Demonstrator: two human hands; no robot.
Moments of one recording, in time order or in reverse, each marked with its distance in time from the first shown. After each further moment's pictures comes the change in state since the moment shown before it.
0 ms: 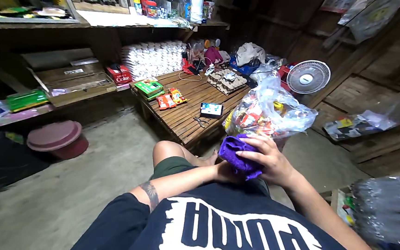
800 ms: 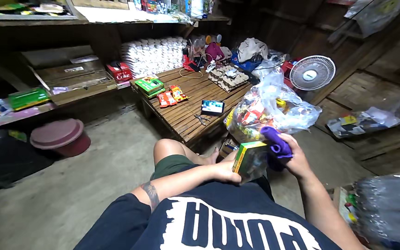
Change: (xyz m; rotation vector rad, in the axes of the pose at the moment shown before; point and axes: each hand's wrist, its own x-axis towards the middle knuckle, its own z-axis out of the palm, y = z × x) left_hand 0.006 -0.014 0.000 -0.282 -0.096 -0.062; right_hand -0.073 0.052 -0.005 0.340 0.231 0.662
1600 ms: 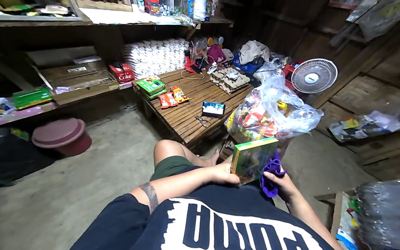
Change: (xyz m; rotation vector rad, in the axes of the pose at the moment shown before) left_hand -0.007 -0.004 0.002 -0.219 0.035 0.010; right_hand -0.064 0.009 0.043 0.625 0.018 0.567
